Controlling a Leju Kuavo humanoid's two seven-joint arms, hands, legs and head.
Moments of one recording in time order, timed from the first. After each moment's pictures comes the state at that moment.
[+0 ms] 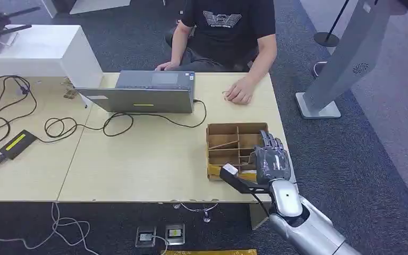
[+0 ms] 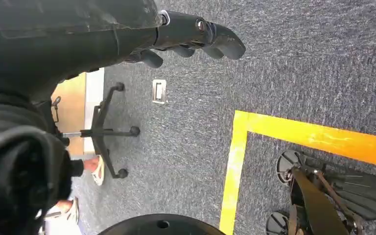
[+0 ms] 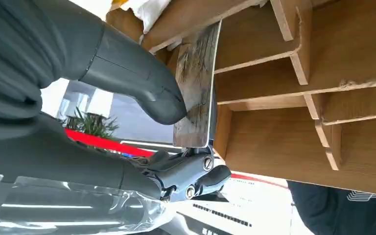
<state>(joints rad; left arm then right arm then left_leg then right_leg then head) -0.11 0.04 -1.12 -0.23 1.25 0.45 0.09 -0.47 -0.30 0.82 -1.26 1.17 -0.32 0.58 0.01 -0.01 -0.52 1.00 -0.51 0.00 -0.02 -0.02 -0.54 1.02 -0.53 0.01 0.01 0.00</state>
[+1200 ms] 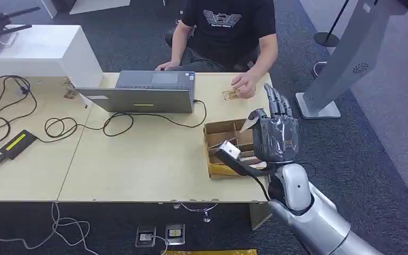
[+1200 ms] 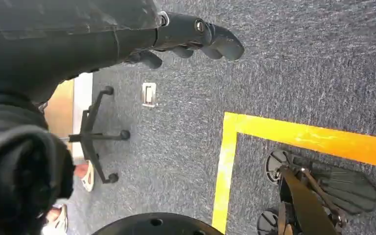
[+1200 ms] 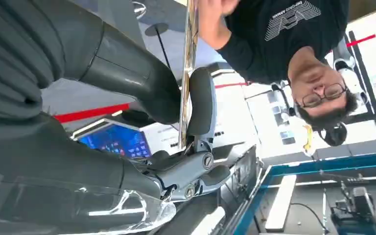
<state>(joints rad) -0.11 0.05 -1.13 -0.23 1.25 0.44 0.04 -0.55 -0.29 0.77 -1.46 1.23 -0.66 0.49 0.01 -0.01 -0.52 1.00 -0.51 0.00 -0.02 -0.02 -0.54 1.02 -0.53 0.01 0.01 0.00</state>
